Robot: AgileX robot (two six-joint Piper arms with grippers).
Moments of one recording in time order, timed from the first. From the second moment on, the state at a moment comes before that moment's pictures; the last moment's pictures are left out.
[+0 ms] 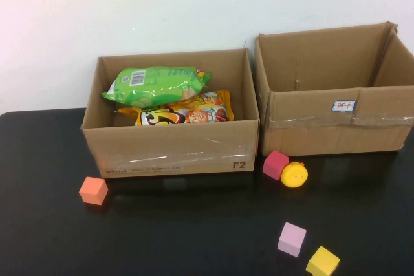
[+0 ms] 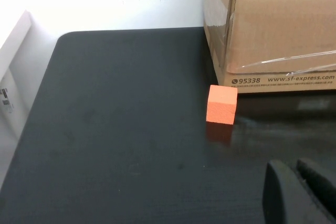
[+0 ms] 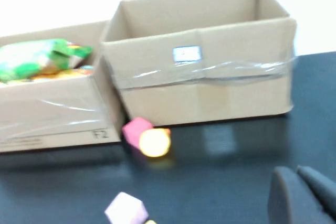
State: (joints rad) right arm 0.00 0.01 -0.29 0.25 0.66 -0.06; left arm 0.02 -0.01 0.02 -0.10 0.39 0.05
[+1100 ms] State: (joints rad) right arm 0.02 0.01 0.03 0.21 0.23 -0.49; left arm 0.02 -0.01 0.02 -0.10 0.39 0.05
